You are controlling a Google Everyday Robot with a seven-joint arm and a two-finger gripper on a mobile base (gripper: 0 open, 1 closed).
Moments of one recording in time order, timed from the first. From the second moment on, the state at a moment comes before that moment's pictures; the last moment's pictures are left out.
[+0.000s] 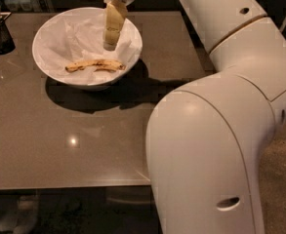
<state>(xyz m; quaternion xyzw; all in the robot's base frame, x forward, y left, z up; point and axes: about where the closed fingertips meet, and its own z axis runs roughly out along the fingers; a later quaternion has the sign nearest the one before) 0.672 0.070 0.985 -0.72 0.66 0.07 0.21</state>
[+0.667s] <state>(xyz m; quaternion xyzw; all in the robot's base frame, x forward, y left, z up) 0.680 0.071 0.956 -0.71 0.67 0.09 0.18</state>
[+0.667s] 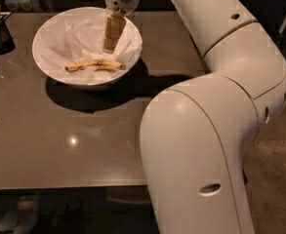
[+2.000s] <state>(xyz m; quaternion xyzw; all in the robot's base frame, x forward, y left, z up) 0.706 0.086 0.906 -0.71 0.68 0.11 0.16</state>
